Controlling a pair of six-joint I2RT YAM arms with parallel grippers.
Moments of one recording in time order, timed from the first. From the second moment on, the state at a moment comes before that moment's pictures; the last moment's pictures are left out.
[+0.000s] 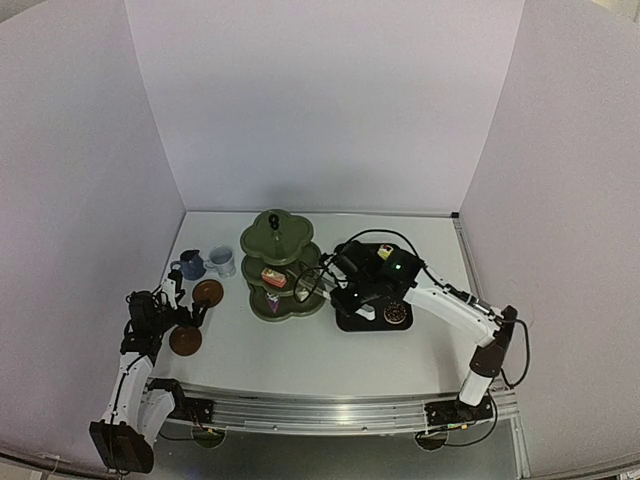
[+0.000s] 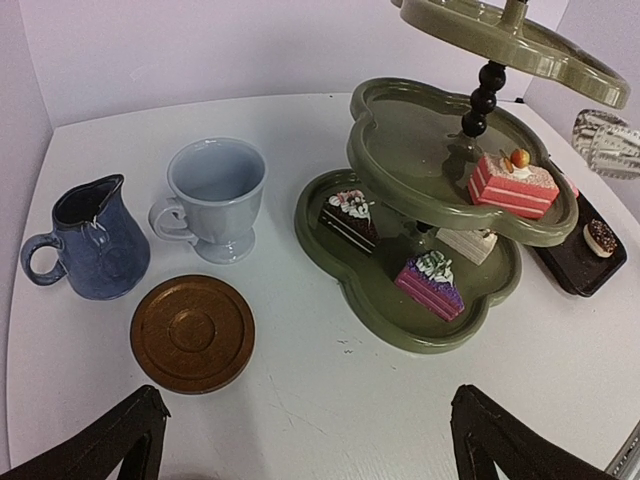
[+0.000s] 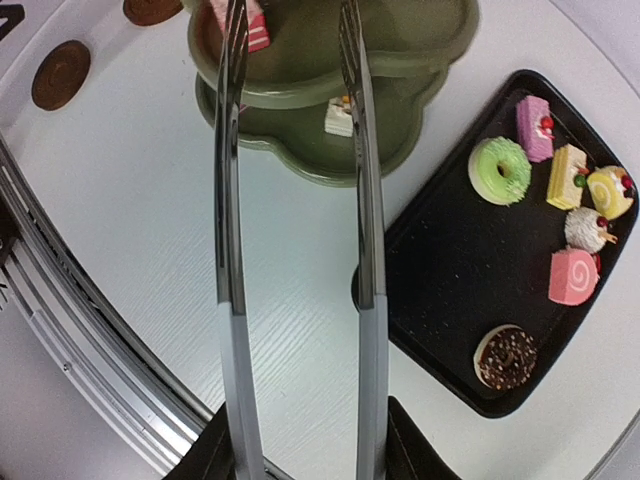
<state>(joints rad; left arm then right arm) 0.07 0.72 0.46 -0.21 0.51 0.08 0.97 1.78 1.90 -1.19 0.07 0.23</state>
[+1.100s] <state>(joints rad) 0.07 0.72 0.45 -0.21 0.52 0.08 0.54 2.02 1.89 -1.09 0.09 0.12</state>
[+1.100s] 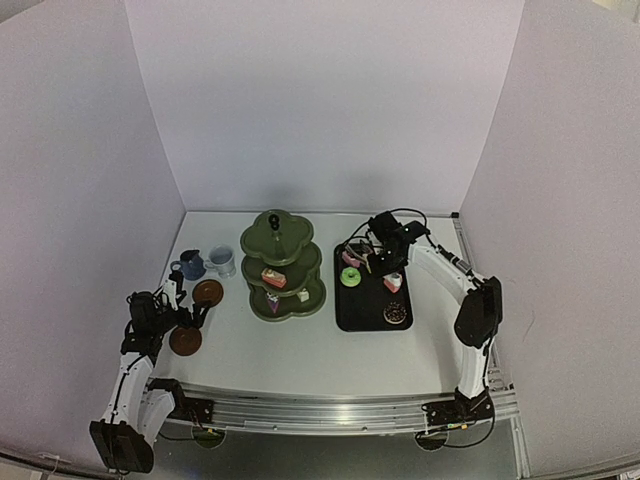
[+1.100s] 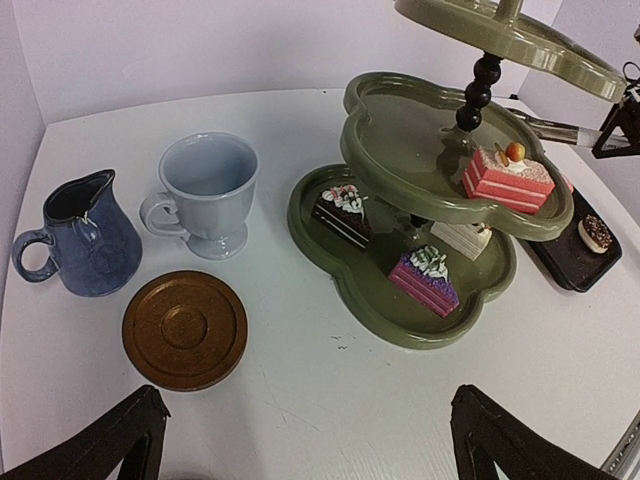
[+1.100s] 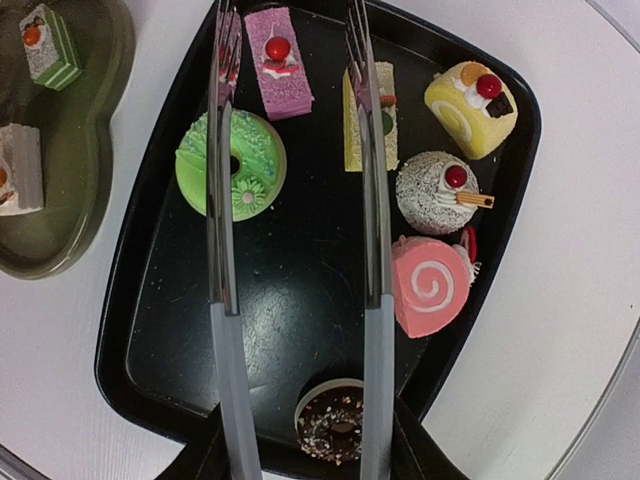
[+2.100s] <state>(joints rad) 0.07 0.73 0.45 -0.21 0.52 0.09 0.53 2.16 1.97 -1.14 0.07 0.02</state>
